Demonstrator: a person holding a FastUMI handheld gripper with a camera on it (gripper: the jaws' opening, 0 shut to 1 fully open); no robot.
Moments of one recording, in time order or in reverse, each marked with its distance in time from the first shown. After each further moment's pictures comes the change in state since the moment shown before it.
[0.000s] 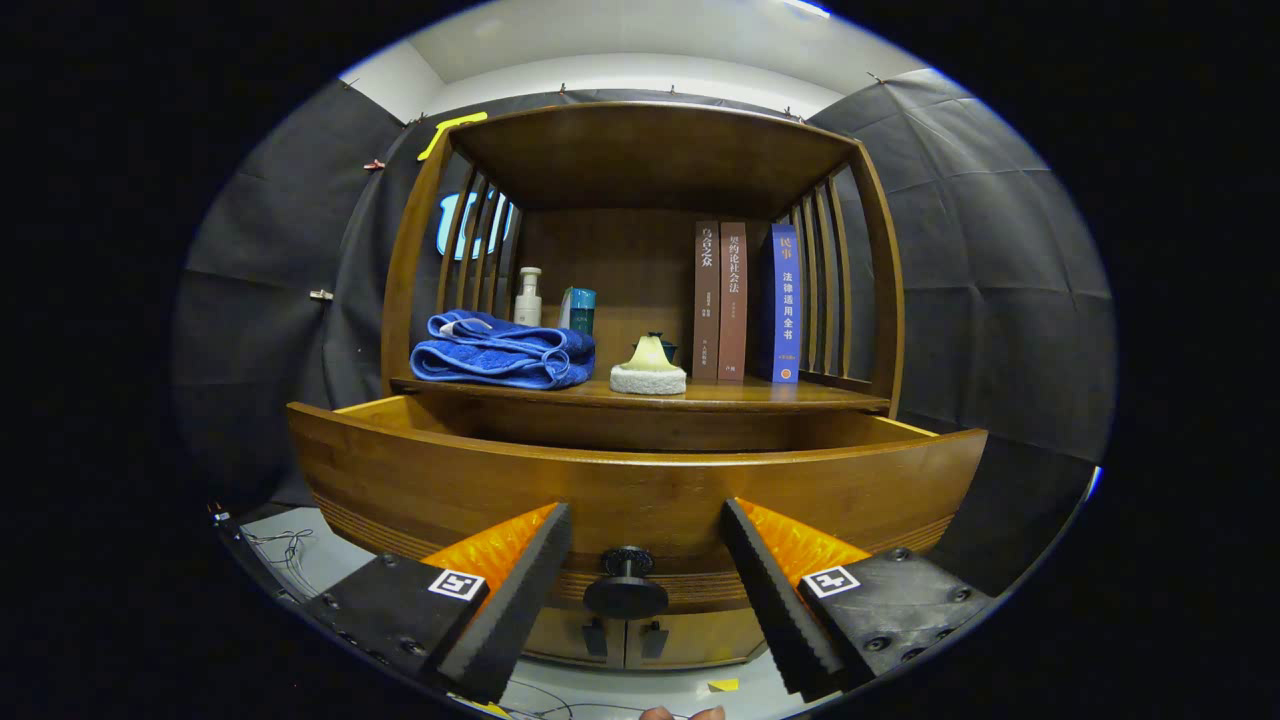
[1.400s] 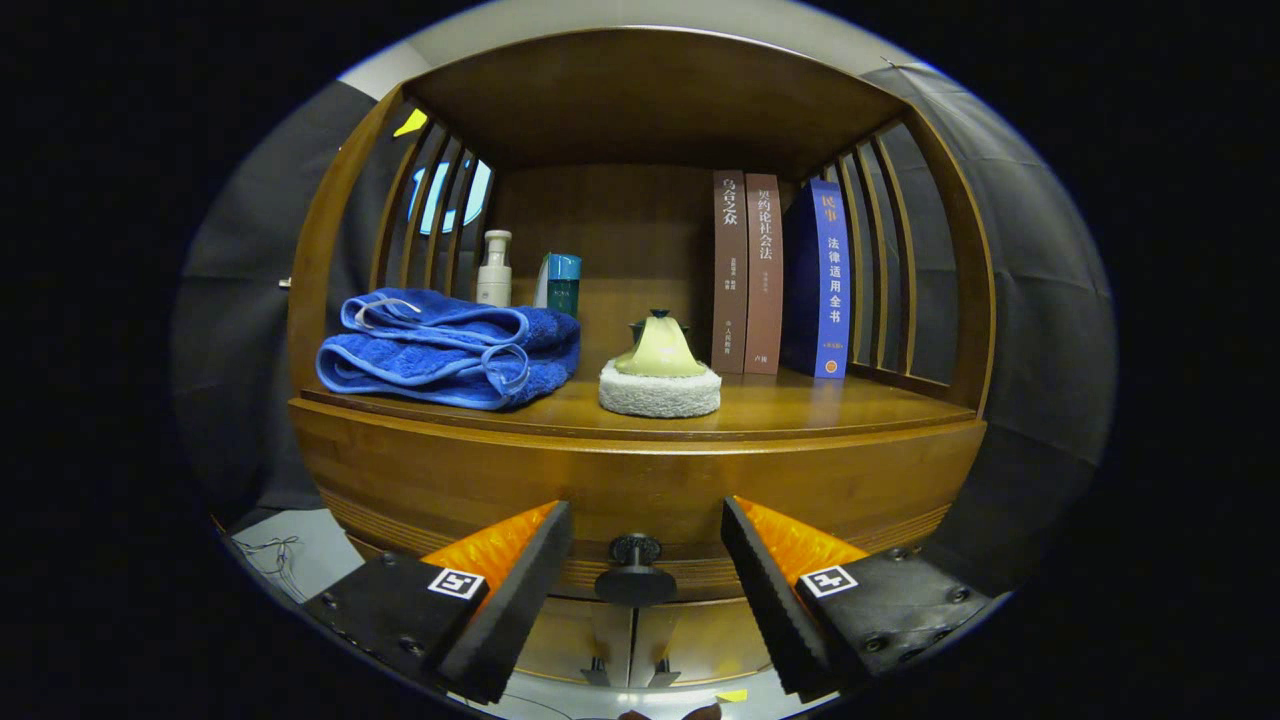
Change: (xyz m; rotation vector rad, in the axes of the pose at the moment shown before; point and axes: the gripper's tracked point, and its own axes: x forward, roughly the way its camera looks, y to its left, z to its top) arm 0.092 0.011 0.004 0.012 0.071 -0.007
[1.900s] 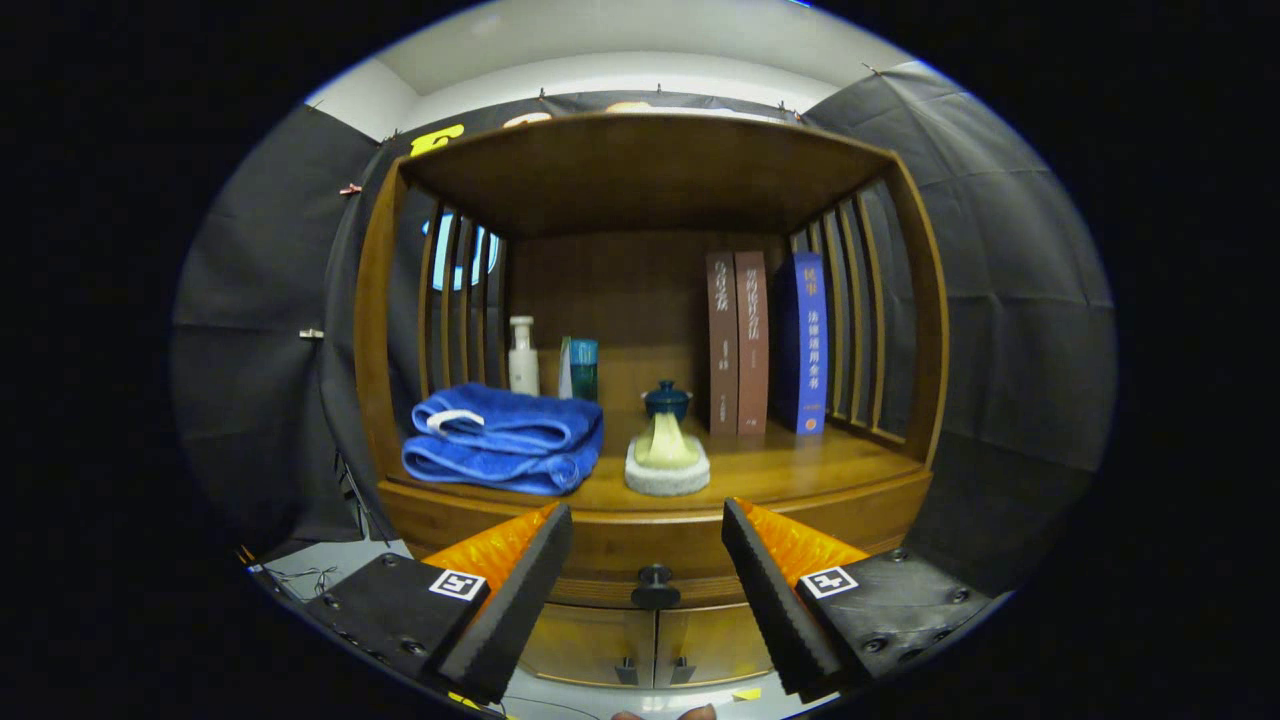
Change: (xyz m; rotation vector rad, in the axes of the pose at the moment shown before) arm -0.074 -0.002 0.109 0.048 -0.086 0.005
